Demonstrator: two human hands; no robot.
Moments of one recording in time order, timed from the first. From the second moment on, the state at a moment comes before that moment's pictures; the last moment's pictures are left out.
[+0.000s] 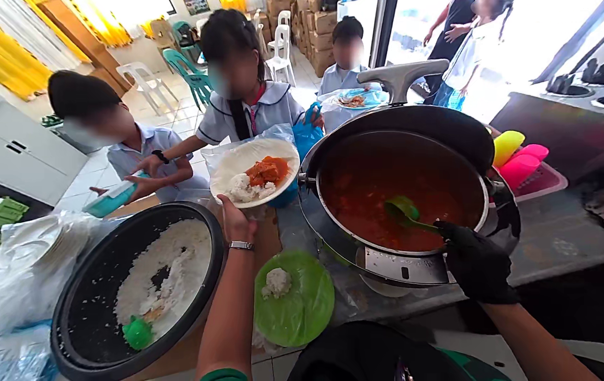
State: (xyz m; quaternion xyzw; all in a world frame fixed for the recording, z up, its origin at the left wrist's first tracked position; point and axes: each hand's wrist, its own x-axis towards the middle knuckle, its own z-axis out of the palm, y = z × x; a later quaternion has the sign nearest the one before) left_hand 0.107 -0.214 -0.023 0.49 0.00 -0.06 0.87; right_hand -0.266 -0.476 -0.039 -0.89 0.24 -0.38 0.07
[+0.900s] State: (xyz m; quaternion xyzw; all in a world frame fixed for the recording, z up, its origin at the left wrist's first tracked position) left_hand 0.116 -0.213 -0.030 0.46 0.01 -0.07 0.88; right_hand -0.267 -0.479 -0.041 -0.89 0.23 -0.39 0.06
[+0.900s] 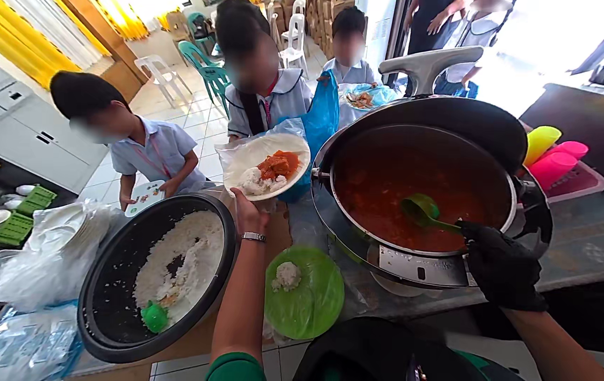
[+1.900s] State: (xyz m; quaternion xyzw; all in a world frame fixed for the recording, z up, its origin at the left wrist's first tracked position) left_hand 0.100 -0.179 -0.042 0.61 -0.01 -0.11 0.79; right_hand -0.151 -0.526 0.058 -0.94 0.27 -0.12 0.16
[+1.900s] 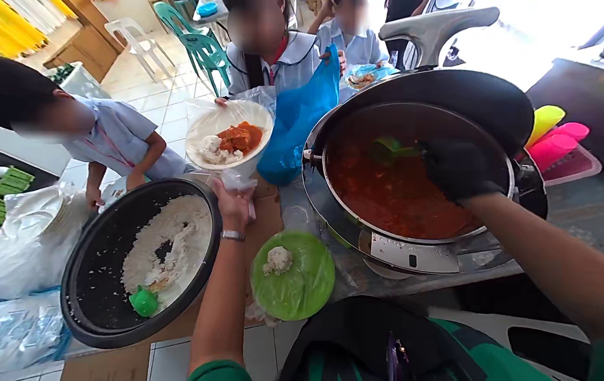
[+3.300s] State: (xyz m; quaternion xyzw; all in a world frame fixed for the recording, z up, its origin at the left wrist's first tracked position) left_hand -0.105 -0.039 -0.053 0.54 0.11 -0.10 0.83; right_hand -0.181 -0.551 0.026 -0.90 0.32 -0.01 0.29
